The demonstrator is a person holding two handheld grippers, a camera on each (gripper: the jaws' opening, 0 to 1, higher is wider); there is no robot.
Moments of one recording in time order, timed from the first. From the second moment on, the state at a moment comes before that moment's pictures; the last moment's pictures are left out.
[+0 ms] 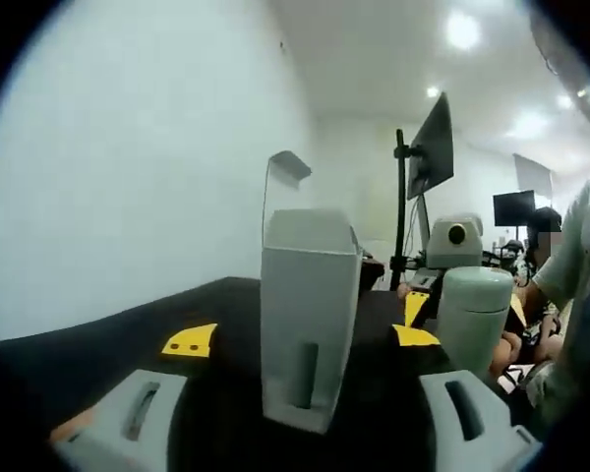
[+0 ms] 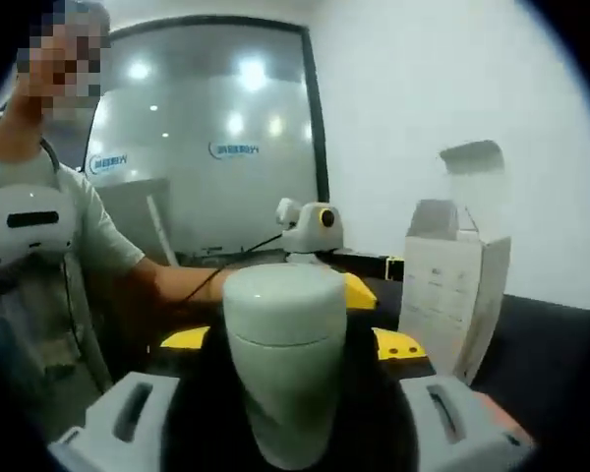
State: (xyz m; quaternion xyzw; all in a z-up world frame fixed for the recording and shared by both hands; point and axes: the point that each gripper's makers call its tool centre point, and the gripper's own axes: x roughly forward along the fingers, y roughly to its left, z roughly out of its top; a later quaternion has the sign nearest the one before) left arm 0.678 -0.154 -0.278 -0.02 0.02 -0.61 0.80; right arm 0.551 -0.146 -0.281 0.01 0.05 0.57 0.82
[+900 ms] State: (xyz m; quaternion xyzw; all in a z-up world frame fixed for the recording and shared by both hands) left arm 0.680 -0.208 -0.291 -0.01 0.02 -0.65 0.76; right arm 0.548 -0.145 -0.289 -0.02 0.04 0.55 0.83
